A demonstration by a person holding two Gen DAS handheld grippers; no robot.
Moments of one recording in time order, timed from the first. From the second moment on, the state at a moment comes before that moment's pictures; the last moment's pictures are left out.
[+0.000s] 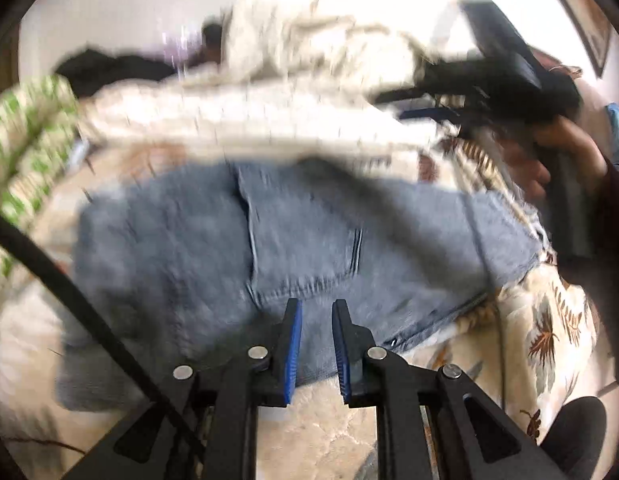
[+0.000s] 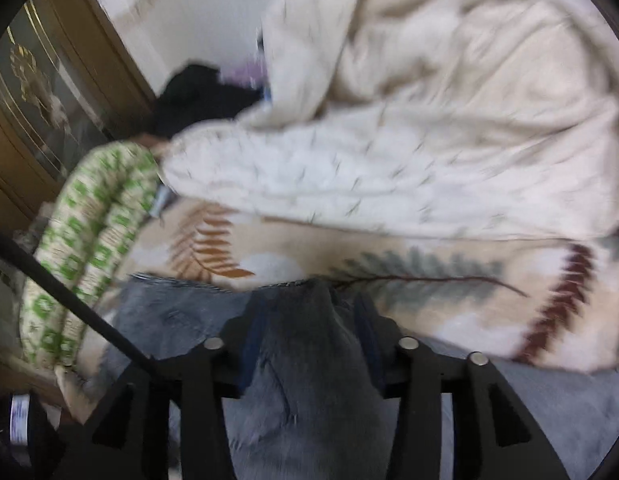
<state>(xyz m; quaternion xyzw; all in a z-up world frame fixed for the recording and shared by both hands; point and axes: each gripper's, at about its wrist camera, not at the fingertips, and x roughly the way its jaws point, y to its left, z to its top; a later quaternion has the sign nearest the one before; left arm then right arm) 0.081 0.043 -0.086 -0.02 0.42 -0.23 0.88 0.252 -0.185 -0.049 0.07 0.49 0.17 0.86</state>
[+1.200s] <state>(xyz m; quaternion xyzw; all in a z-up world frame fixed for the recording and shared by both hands) 0.157 -0.176 -0.060 0.15 0.44 -0.39 0.79 -0.036 -0.521 -0.159 0.58 0.32 -0.10 0.74</state>
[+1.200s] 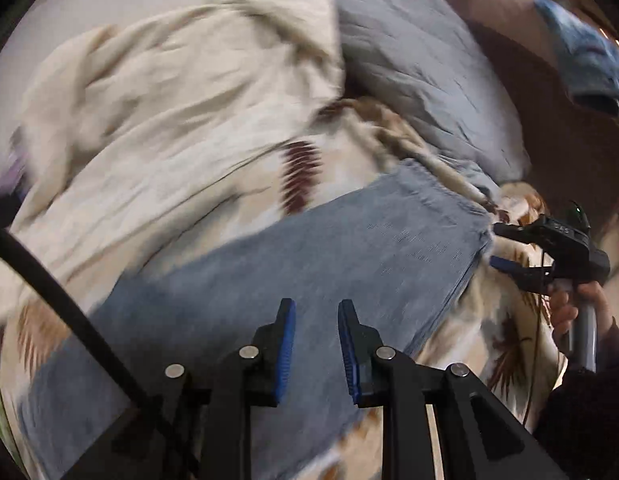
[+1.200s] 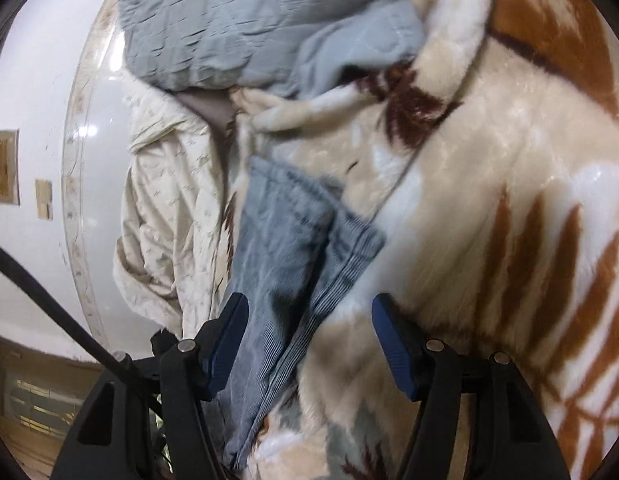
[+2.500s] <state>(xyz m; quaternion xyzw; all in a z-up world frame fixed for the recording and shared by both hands) 0.284 -0.467 -0.168 0.15 0.57 -0.55 0.59 -0.004 -0.534 -0.171 0.56 0.30 -0.08 0.77</state>
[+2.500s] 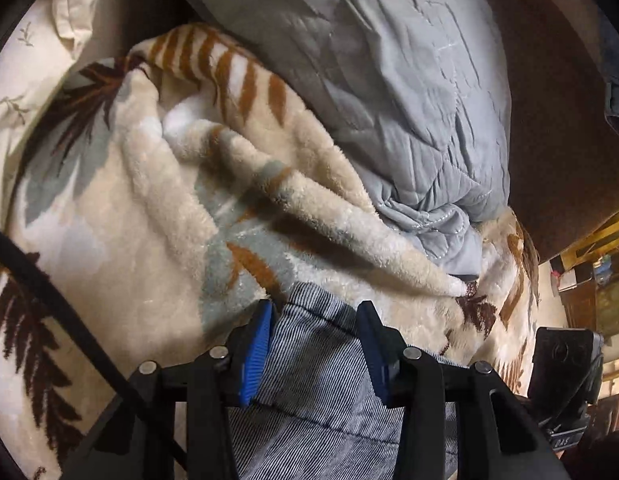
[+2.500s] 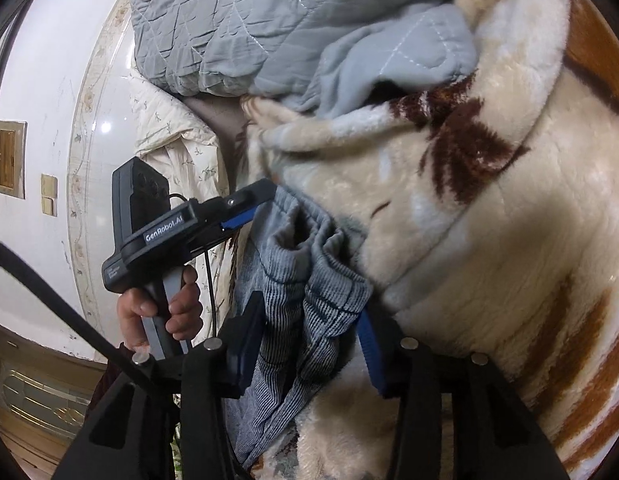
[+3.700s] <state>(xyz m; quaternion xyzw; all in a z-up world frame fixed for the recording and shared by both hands) 0.282 -0.352 -0.080 -0.02 0.46 -0.58 0.67 0.006 -0.438 -0.074 0.29 0.28 -0.08 0.91</state>
